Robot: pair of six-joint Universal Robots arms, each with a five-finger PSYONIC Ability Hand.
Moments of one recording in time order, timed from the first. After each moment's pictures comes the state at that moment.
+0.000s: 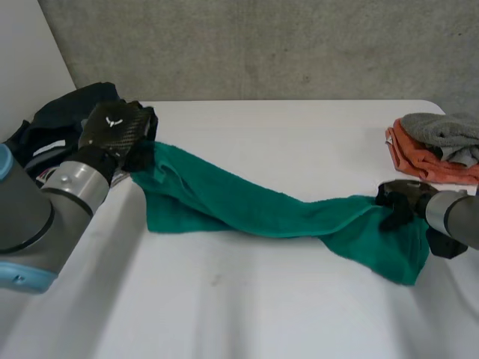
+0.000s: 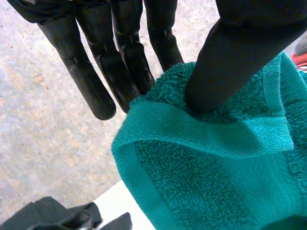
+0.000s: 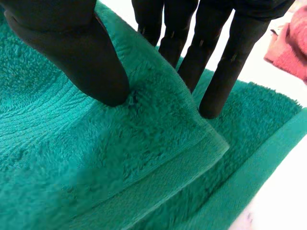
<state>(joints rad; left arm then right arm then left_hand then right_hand) 4.42 -1.81 -1.71 3.58 -1.36 3.38 1.64 -0.96 1.36 0.24 1.32 2.93 1.13 1.19 1.19 1.20 0.96 1.11 1.17 1.17 1.18 0.97</state>
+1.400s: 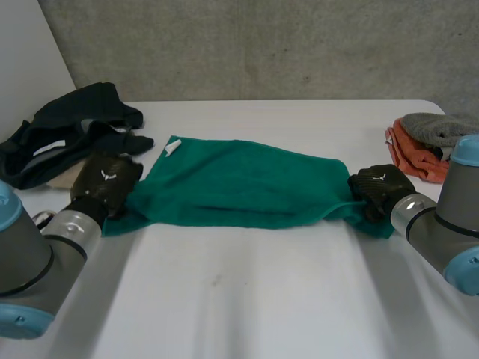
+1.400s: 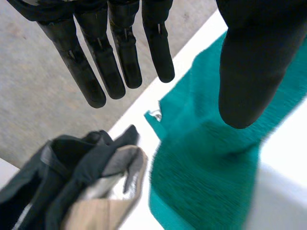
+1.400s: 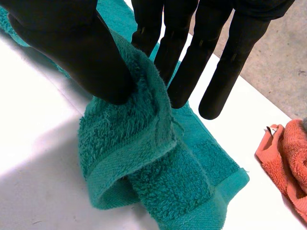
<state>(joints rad) 4.49 -1.84 -1.93 3.65 -1.40 3.69 1.80 -1.05 1.53 -0.08 1.39 2.66 0.64 0.64 0.64 0.64 0.47 1.11 1.17 1.19 1.20 1.00</state>
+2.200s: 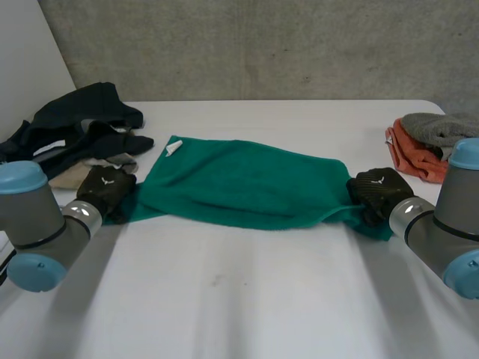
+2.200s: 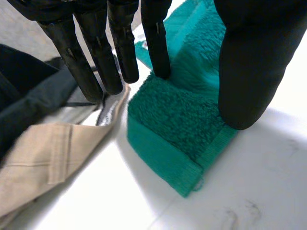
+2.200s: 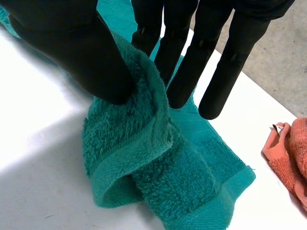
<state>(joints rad) 4.59 -2.24 -1.57 3.49 -1.36 3.70 1.80 -1.04 1.54 -0.09 1.38 2.66 0.57 0.57 0.57 0.56 0.38 1.11 1.17 1.19 1.20 1.00</state>
